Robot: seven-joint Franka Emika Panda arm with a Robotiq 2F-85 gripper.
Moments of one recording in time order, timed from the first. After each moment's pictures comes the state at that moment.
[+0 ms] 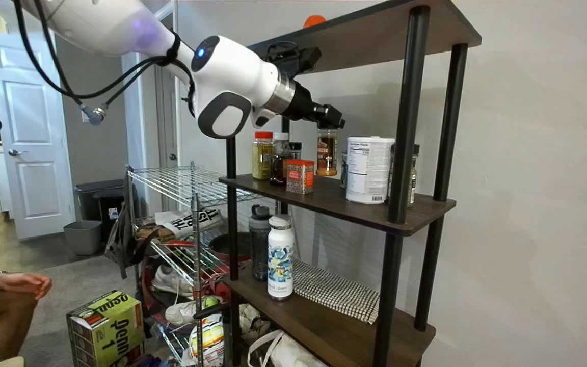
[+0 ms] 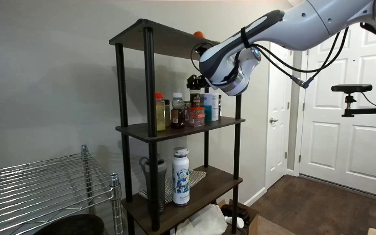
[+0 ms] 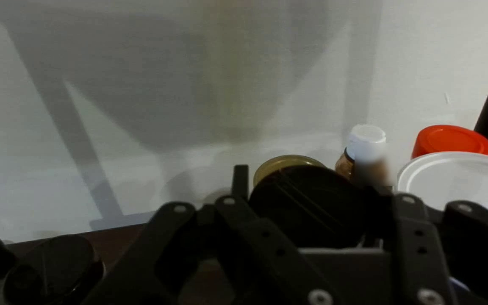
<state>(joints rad) 2.58 -0.09 -2.44 -2.01 0.67 3.45 2.60</state>
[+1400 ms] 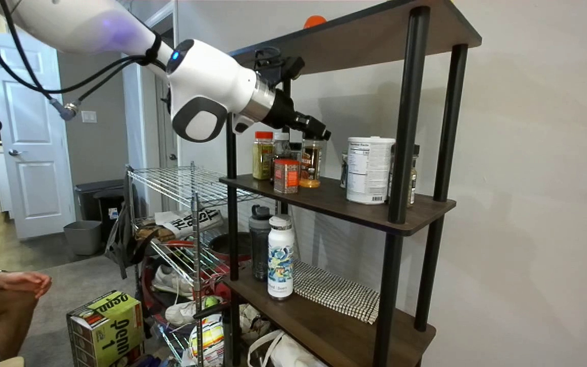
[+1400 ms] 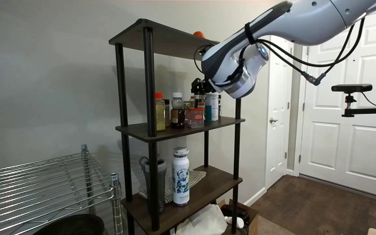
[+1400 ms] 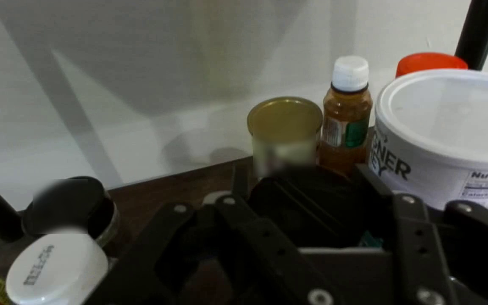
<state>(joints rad) 2.23 0.03 -2.06 -2.14 0.85 3.45 2.60</state>
